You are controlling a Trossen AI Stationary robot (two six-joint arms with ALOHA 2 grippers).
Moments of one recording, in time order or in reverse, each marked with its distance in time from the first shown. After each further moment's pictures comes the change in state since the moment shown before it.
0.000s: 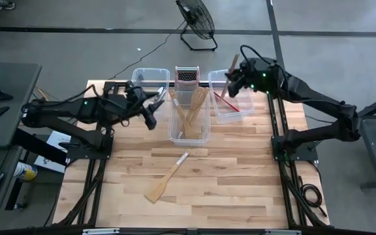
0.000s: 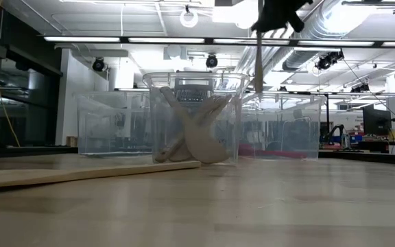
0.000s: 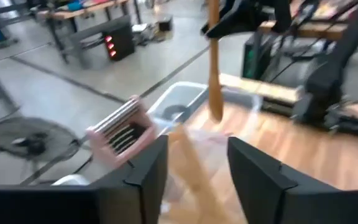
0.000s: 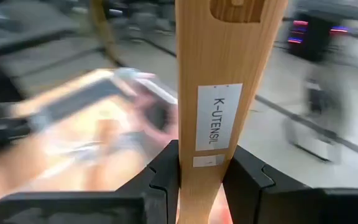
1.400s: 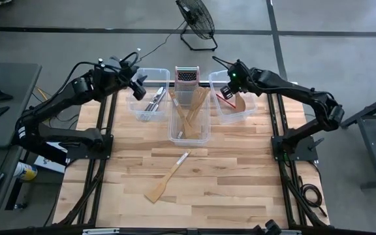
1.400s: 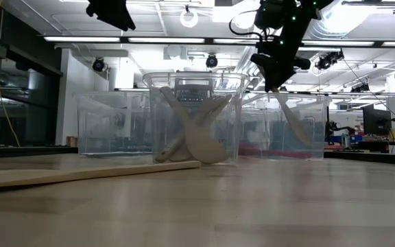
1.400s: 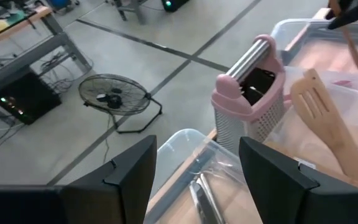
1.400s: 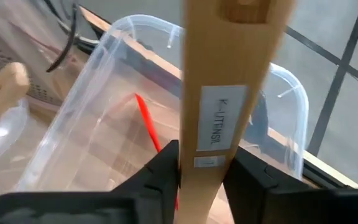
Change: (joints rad) left arm 0.588 -0.063 0.000 -0.194 0.302 0.264; right arm -0.129 0.283 0.000 -0.314 0.157 0.109
